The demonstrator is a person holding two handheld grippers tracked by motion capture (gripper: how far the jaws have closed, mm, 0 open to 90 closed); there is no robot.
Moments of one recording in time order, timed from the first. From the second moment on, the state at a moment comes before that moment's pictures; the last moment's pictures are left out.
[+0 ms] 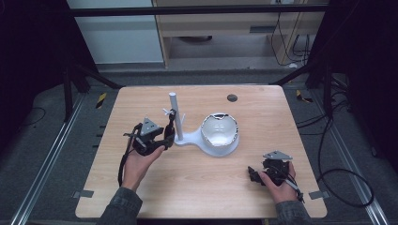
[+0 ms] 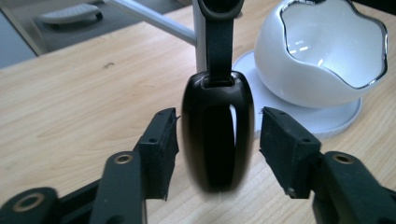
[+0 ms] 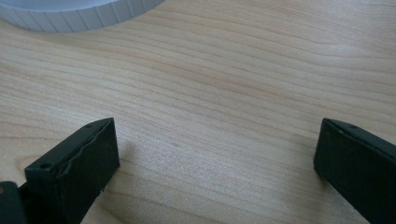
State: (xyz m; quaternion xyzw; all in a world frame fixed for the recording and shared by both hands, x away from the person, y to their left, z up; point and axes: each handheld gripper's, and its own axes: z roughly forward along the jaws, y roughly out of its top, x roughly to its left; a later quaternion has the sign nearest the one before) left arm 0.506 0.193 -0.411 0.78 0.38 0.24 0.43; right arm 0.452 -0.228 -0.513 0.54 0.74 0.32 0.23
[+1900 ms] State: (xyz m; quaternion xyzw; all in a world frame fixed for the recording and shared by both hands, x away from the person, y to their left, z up) left arm 0.483 0.267 -0.463 0.80 0.45 0.24 0.33; right arm 0.452 -0.228 -0.513 0.54 0.74 0.32 0.23
